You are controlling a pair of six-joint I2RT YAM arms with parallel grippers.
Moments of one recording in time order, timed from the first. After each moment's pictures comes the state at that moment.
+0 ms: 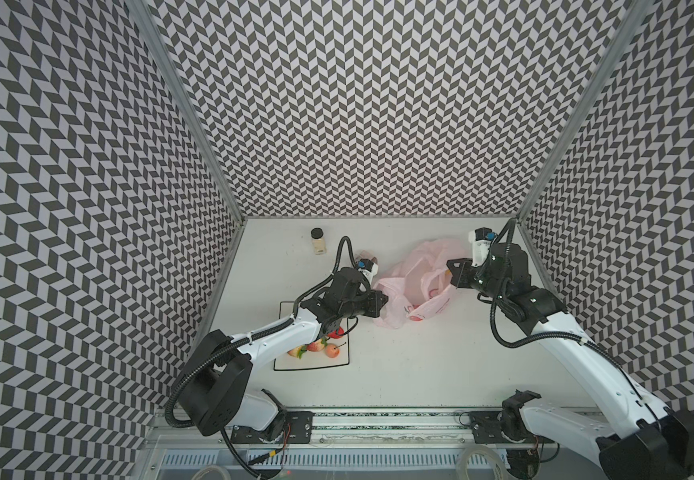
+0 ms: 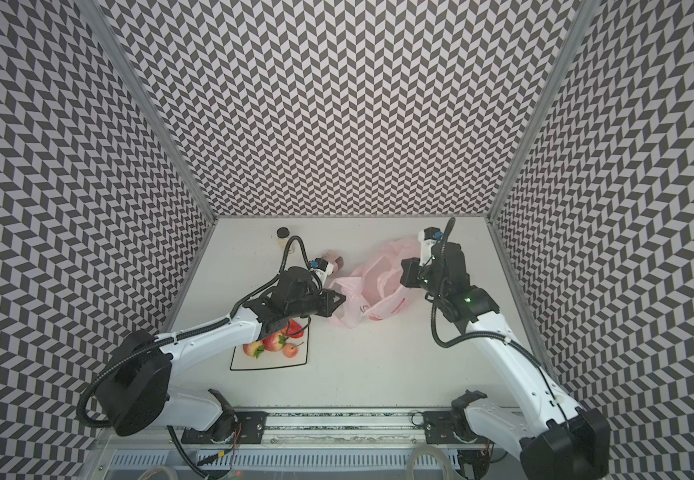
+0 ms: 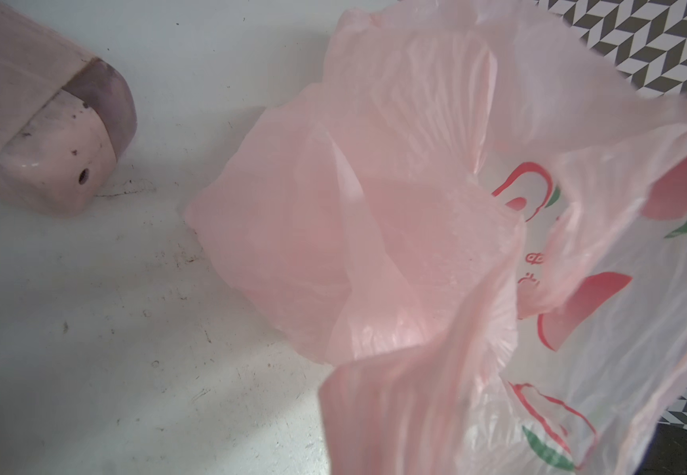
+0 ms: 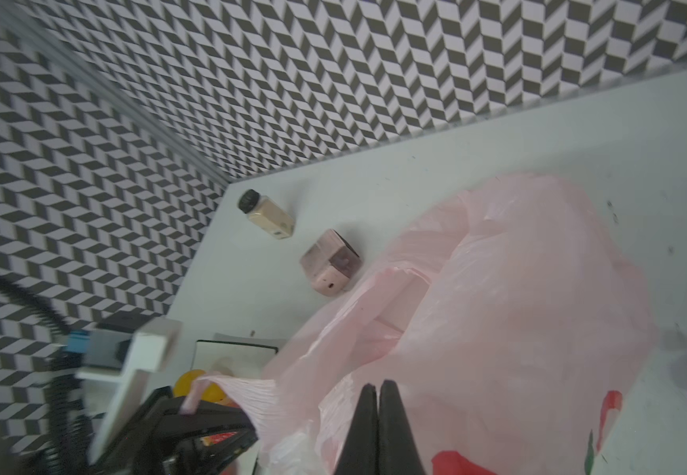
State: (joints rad) left arm -0.70 1.43 0.82 0.03 0.28 -0.54; right arm 0.37 1.09 0.98 -0.33 -0.17 0.43
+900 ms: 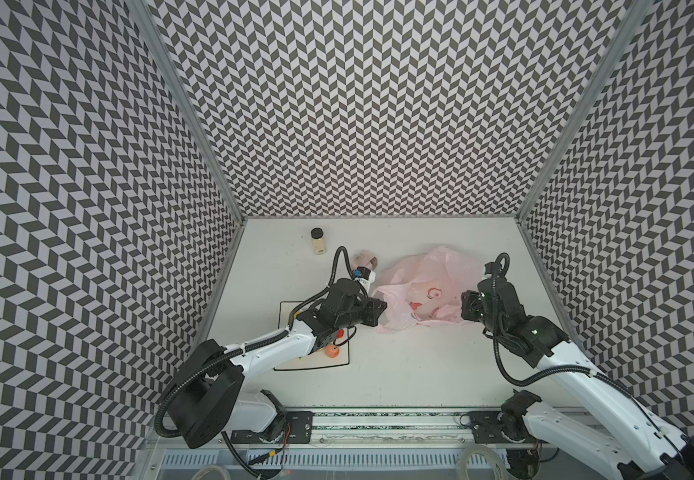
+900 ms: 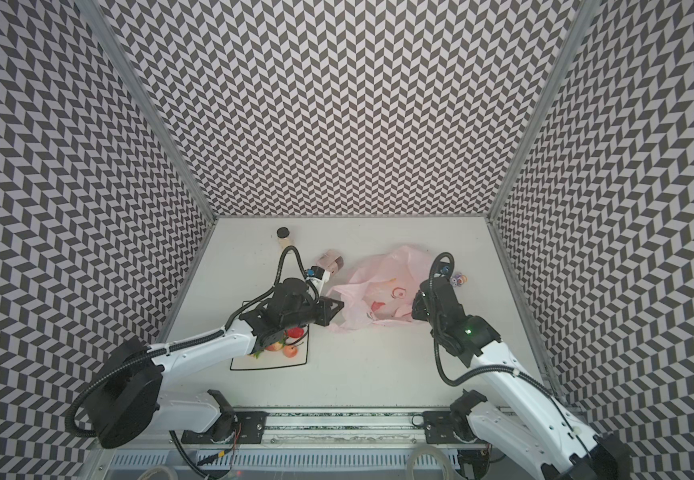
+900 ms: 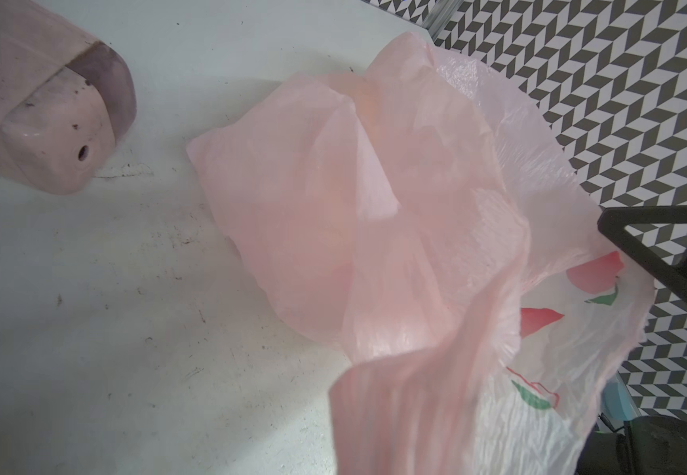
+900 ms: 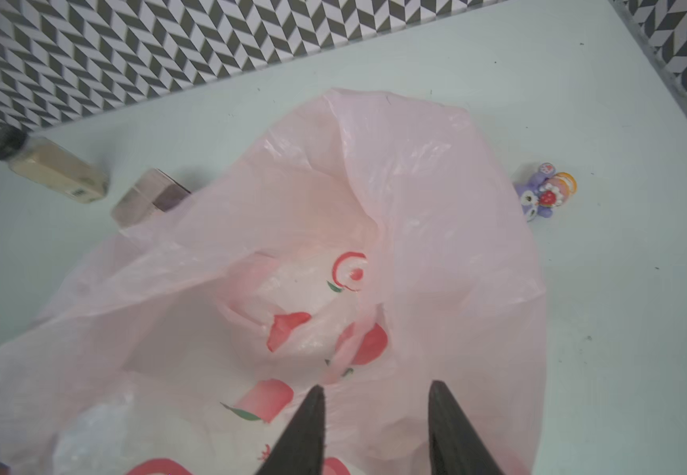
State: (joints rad) left arm -0.74 1.35 0.69 0.13 0.22 -0.57; right arm 0.50 0.88 0.76 -0.61 0.34 0.58
